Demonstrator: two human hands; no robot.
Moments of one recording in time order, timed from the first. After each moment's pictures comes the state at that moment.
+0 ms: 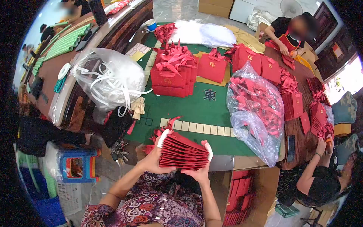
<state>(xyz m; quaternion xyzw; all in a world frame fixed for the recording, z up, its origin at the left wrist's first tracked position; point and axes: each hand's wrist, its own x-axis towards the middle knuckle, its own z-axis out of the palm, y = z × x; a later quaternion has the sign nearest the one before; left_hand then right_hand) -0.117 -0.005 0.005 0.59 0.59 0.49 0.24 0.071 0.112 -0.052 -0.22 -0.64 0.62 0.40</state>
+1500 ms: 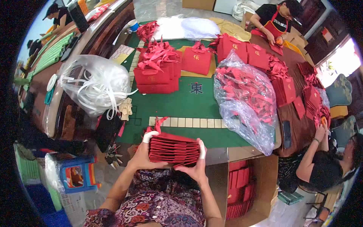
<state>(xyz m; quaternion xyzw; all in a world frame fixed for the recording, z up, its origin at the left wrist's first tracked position) -0.122 -0.005 0.016 0.53 0.66 0.46 0.27 0.096 0.108 -0.059 -0.26 -0.69 0.56 0.37</state>
